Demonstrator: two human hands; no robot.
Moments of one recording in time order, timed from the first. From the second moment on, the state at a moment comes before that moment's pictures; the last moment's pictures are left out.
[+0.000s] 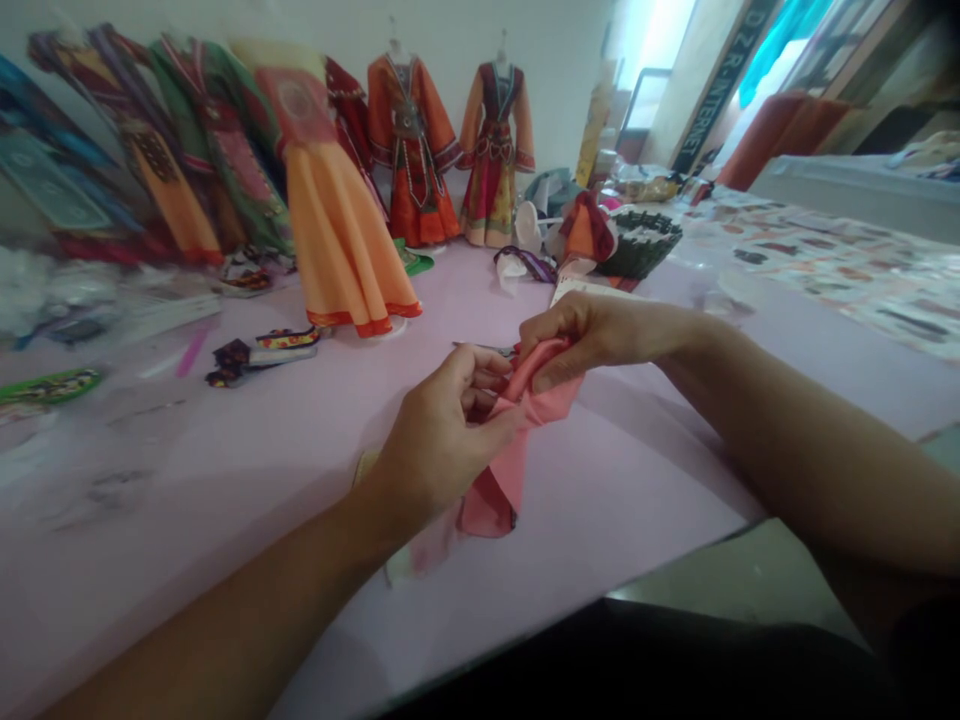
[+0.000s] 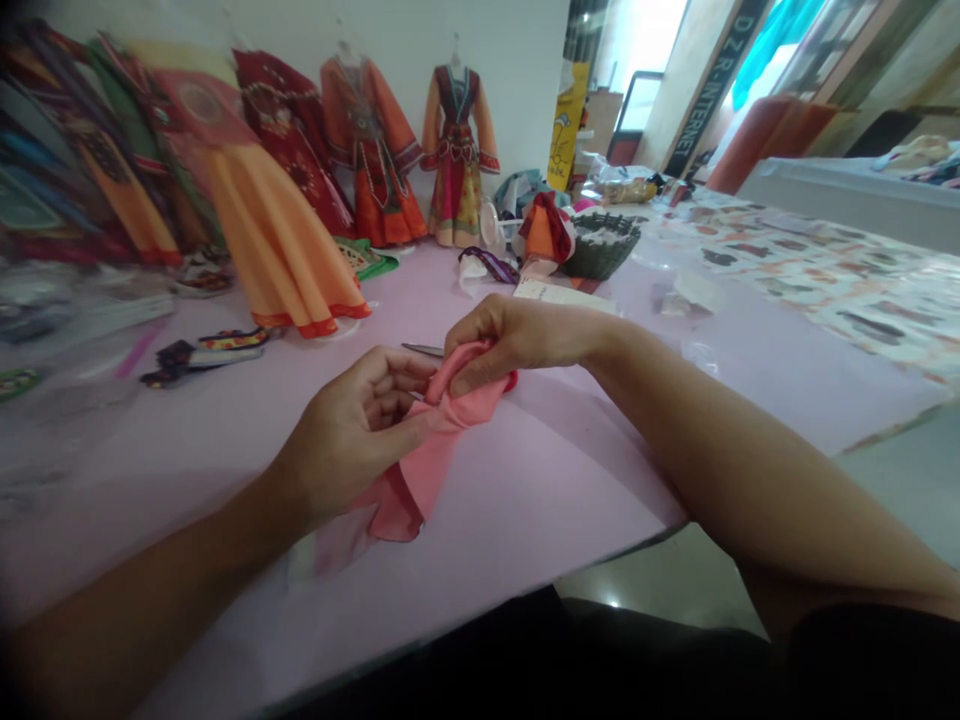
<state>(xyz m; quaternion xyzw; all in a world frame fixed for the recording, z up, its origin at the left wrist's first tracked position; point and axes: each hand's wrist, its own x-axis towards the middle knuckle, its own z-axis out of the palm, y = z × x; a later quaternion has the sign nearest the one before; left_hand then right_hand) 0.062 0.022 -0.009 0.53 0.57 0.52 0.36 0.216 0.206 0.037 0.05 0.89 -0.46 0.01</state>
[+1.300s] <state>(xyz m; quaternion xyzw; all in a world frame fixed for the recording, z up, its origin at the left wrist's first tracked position) 0.062 0.024 -0.003 0.51 0.60 0.52 0.33 0.212 0.201 0.035 0.06 0.85 -0.53 0.03</state>
